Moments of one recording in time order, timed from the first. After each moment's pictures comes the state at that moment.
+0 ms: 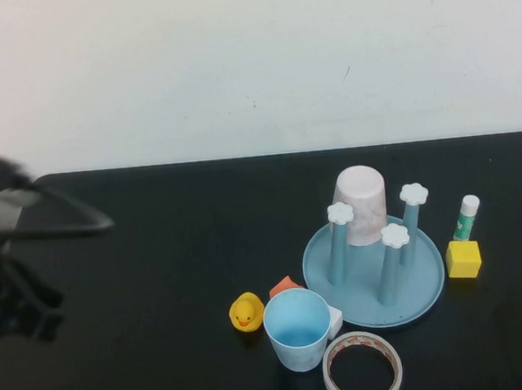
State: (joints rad) right arm -0.07 -0.01 0.03 0.80 0.47 -0.29; left arm -0.17 1.15 -1.03 -0.29 1.06 0.50
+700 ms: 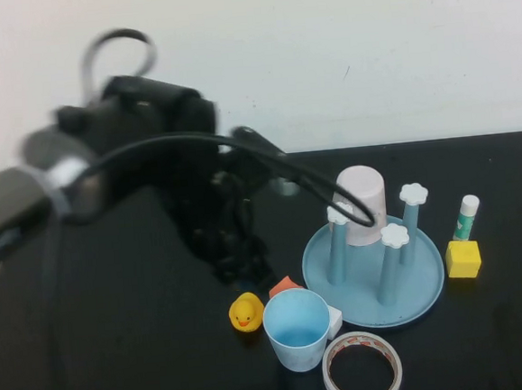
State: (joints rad) right arm -0.07 -0.01 0.03 0.80 0.47 -0.32; left arm -0.64 1.82 -1.50 -0.05 1.07 0.33
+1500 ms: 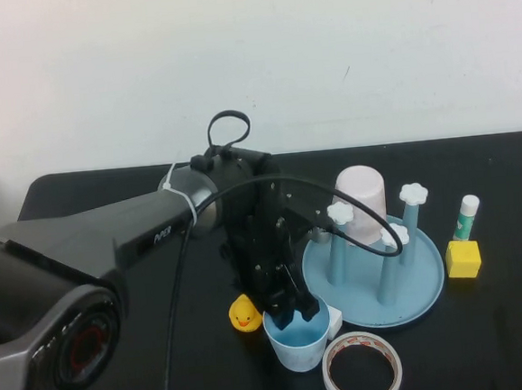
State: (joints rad) right arm -0.07 -0.01 0.03 0.80 0.48 -0.34; left arm -0.65 2.25 -1.73 -0.13 1.05 0.29
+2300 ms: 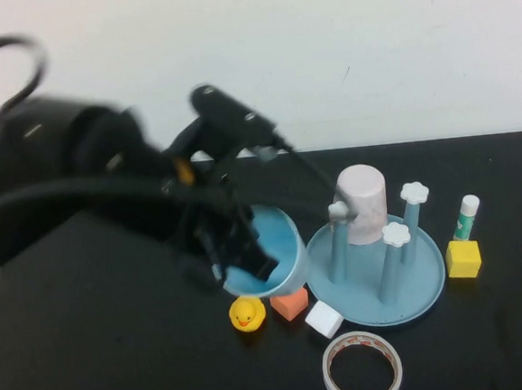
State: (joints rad) right arm -0.07 -0.01 0.03 0.80 0.48 -0.35; left arm -0.65 1.54 -1.29 -0.17 0.79 0.30
